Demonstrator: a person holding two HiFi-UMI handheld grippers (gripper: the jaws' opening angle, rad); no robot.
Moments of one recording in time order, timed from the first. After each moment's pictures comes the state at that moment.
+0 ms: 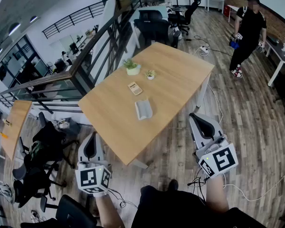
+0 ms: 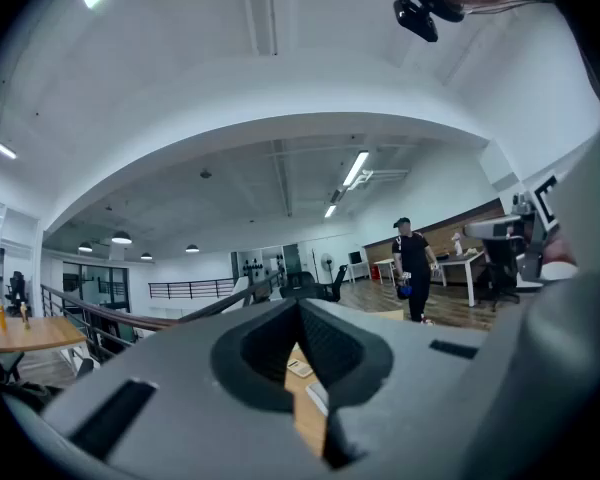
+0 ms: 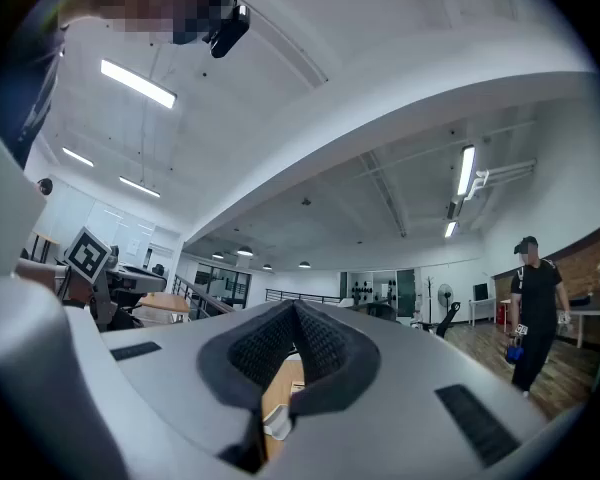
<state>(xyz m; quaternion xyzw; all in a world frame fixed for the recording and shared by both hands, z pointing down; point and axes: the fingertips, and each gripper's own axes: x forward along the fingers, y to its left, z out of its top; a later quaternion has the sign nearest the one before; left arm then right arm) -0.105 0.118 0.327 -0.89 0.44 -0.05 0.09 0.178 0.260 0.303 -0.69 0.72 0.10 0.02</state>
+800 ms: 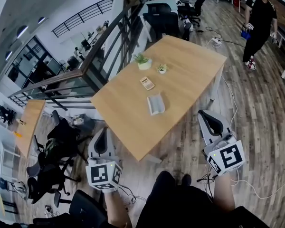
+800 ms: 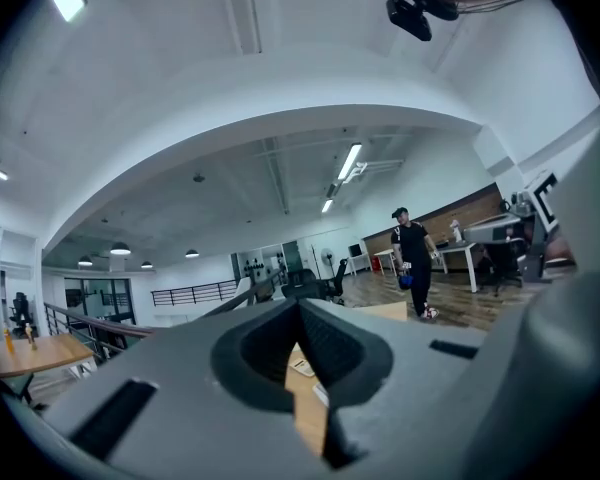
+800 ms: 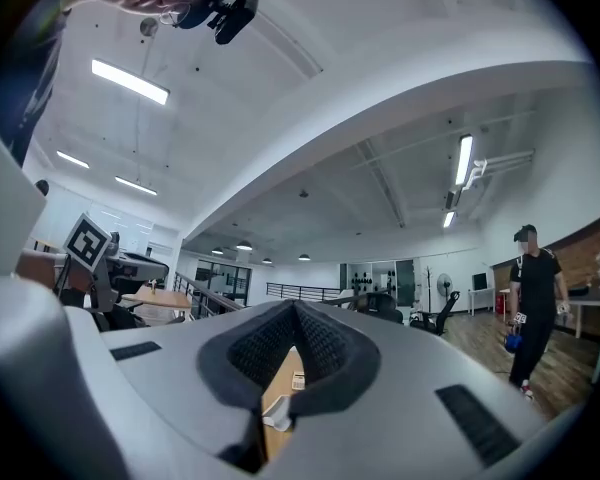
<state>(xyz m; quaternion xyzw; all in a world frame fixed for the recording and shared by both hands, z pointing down) -0.086 0.118 0.317 -0.88 0.45 -0.07 0.12 0.191 0.250 0.321 -0.69 0.72 0.07 0.02</state>
